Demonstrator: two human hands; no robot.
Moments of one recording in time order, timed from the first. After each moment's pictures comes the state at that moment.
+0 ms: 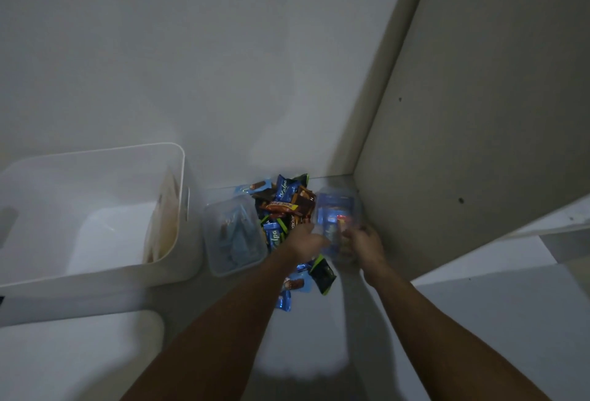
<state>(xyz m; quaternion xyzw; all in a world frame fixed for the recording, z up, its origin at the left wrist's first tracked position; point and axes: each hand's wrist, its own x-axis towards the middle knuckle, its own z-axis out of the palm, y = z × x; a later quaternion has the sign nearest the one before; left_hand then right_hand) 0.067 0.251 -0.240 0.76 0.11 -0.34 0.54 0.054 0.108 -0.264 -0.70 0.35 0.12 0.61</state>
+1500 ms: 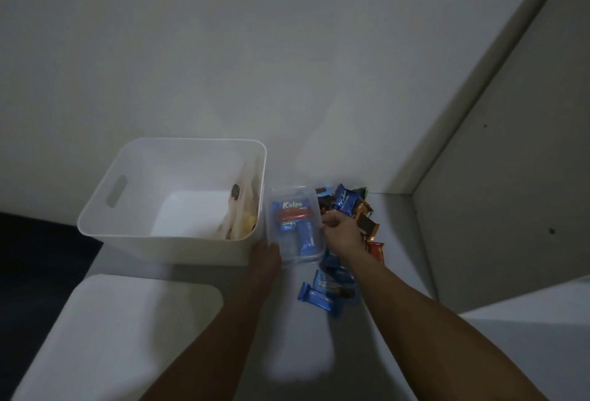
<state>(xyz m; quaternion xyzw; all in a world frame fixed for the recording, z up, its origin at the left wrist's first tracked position) 0.014 0.395 -0.244 0.74 0.35 -0.08 0.57 0.077 0.252 -0.231 -0.79 0.15 0.19 0.57</state>
